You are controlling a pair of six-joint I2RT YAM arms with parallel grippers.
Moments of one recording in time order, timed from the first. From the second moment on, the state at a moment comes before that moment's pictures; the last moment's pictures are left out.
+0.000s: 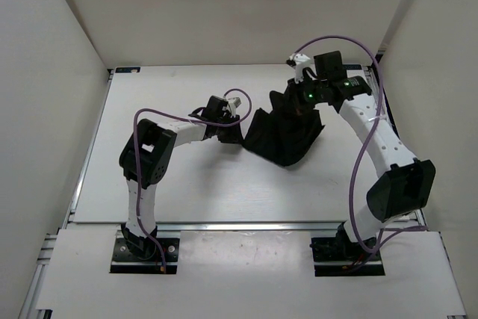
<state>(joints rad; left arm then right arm) -0.51 2.03 1.27 -0.10 0.34 -0.39 0.31 1.57 1.57 -0.81 -0.42 -0.14</state>
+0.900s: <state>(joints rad) -0.49 1.97 1.15 -0.01 0.39 -0.46 0.41 1.74 1.53 -0.71 -0.59 -0.09</state>
